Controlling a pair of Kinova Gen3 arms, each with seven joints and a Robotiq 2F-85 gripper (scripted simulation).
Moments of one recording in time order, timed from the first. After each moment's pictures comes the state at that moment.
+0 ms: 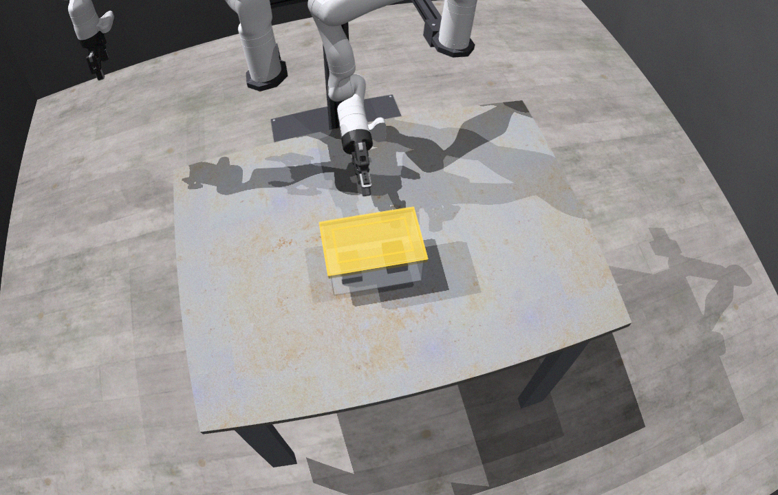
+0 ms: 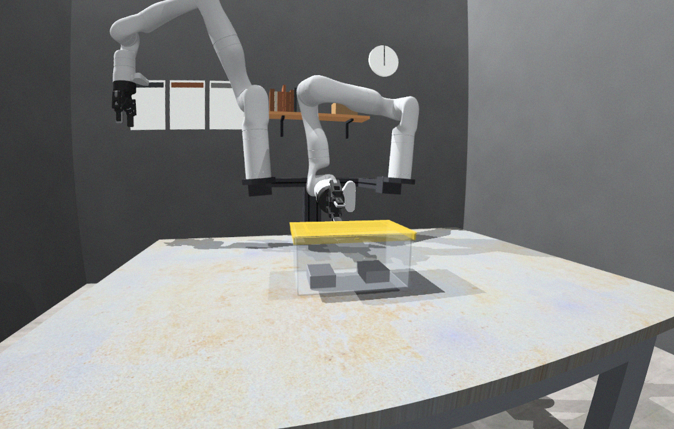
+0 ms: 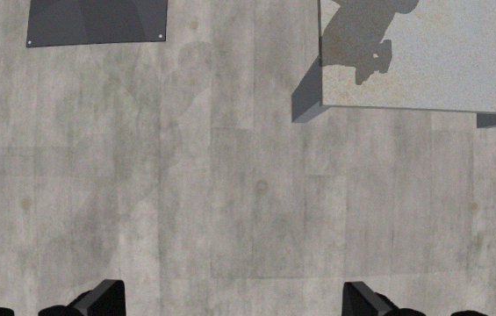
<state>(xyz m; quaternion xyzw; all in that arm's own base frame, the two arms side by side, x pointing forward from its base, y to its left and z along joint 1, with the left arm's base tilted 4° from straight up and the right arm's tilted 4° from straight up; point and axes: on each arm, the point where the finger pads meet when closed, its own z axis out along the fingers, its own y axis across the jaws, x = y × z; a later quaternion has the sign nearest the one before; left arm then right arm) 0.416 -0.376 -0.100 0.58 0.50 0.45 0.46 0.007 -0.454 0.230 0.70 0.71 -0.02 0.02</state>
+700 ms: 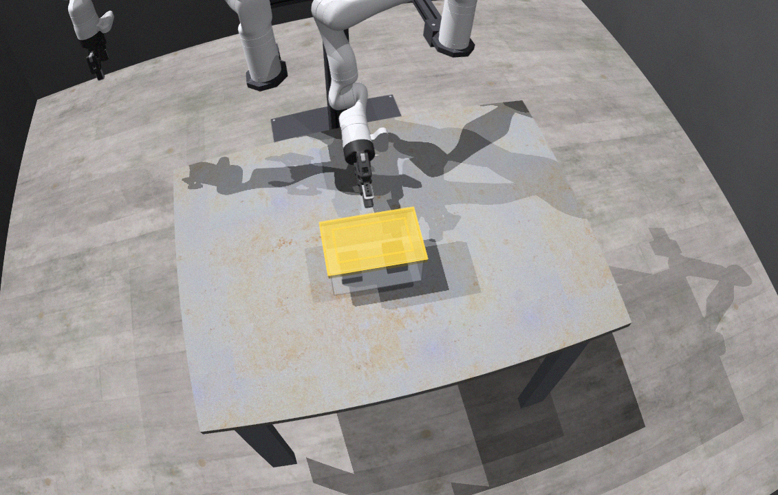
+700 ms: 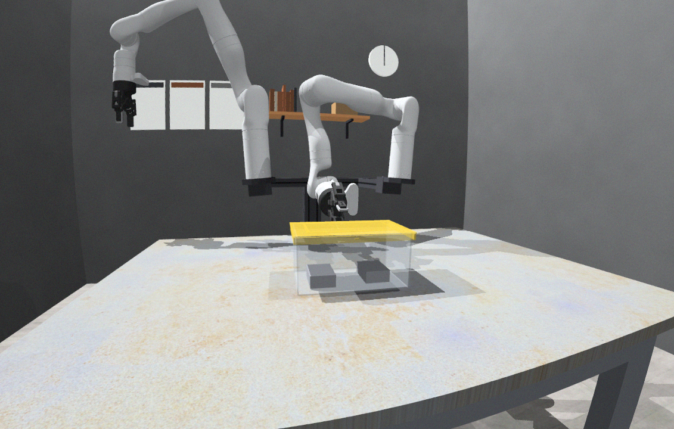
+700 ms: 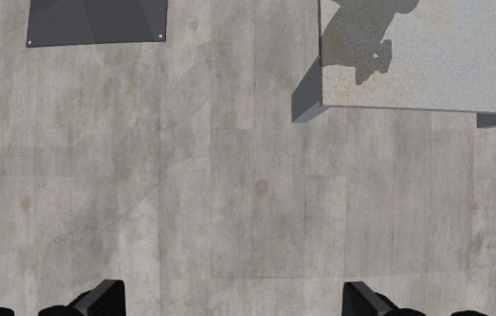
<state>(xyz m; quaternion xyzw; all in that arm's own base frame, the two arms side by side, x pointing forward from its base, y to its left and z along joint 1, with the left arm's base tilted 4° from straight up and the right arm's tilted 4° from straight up) 0.447 -0.378 -0.105 0.58 0.50 0.45 0.46 0.007 -0.454 0.230 0.70 0.71 -0.02 0.02</state>
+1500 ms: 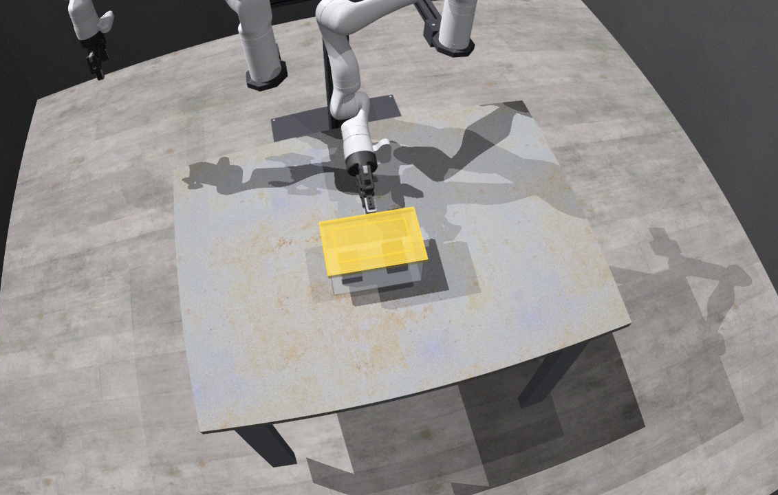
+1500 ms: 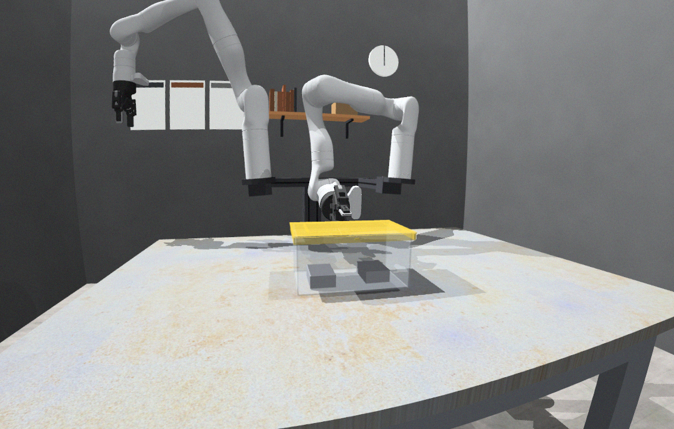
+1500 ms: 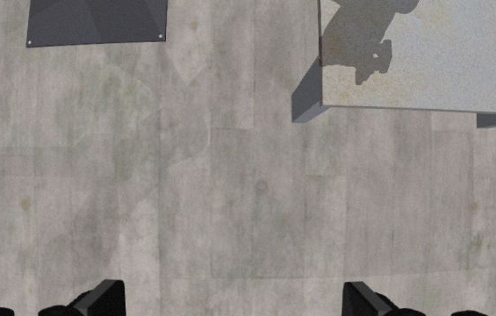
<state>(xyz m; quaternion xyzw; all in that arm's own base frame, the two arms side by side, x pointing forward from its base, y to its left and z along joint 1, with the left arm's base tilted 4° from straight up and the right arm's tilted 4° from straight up) 0.481 -0.381 -0.111 0.58 0.50 0.45 0.46 0.007 -0.454 0.230 0.70 0.71 -0.02 0.02</state>
